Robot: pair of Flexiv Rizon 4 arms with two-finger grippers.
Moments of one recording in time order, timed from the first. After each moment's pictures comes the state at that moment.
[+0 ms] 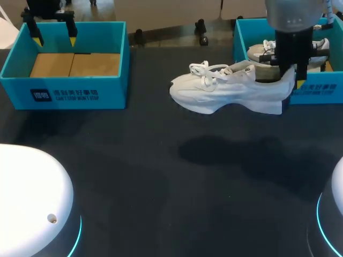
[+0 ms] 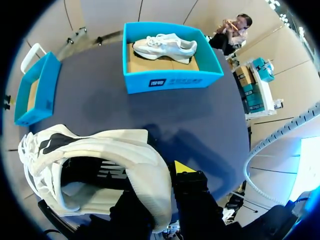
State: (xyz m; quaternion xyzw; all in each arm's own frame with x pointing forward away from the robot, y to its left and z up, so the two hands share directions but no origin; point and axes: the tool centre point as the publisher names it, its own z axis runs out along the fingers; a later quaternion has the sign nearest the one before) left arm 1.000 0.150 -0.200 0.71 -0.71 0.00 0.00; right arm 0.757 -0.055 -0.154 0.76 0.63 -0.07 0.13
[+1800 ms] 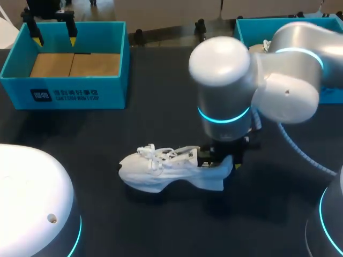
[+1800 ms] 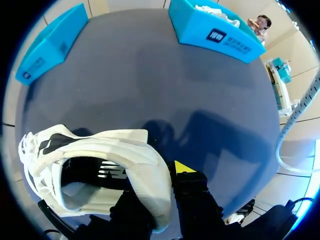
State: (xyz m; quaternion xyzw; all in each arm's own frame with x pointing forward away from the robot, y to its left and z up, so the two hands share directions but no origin) left arm 1.000 0.150 -0.200 0.71 -0.71 0.00 0.00; right arm 0.654 0.079 -0.333 0.74 0.66 -0.04 0.10
